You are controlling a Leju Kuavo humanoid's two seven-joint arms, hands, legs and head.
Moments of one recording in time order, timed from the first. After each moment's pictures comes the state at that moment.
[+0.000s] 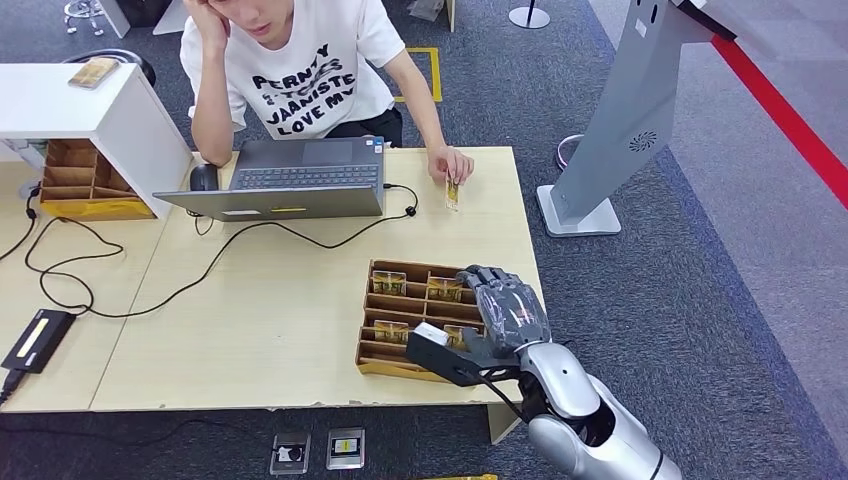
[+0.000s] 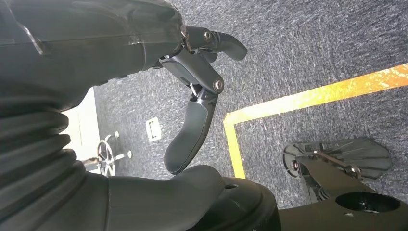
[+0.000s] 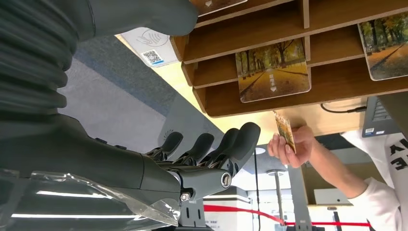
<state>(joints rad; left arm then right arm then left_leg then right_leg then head) -0.12 0.05 -1.23 -0.22 1.00 0.34 0.24 -0.39 -0.26 0.79 -1.57 0.97 -0.05 0.45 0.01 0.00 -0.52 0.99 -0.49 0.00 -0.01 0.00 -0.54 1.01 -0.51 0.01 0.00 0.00</state>
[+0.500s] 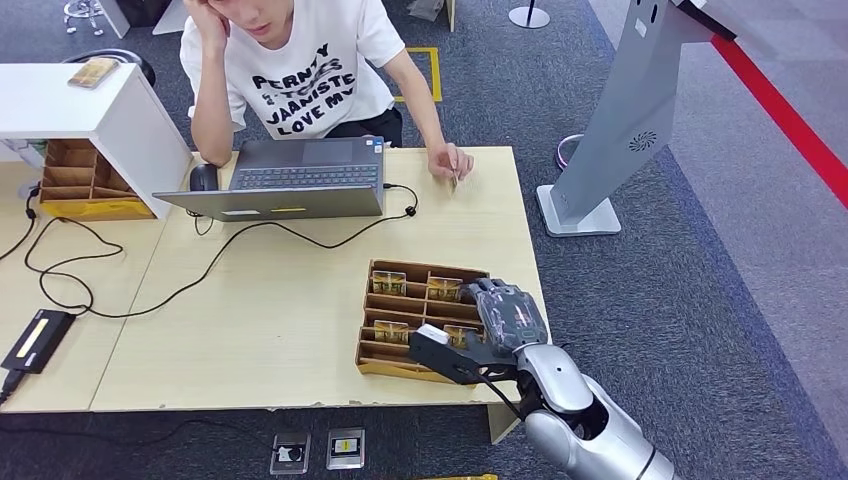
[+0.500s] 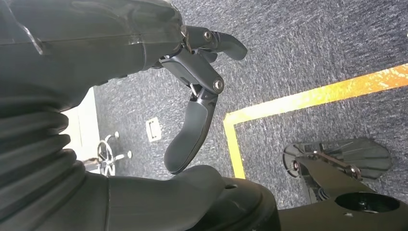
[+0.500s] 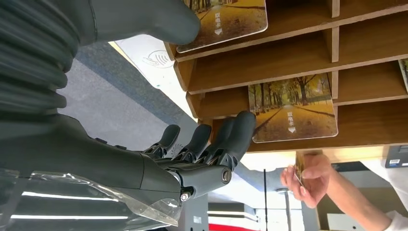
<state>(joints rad) -0.12 0.05 -1.23 -0.22 1.00 0.34 0.24 -0.41 -0.25 0.80 -1.48 0.94 -0.05 0.46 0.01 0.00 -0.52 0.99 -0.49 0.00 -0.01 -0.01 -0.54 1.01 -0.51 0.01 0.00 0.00</state>
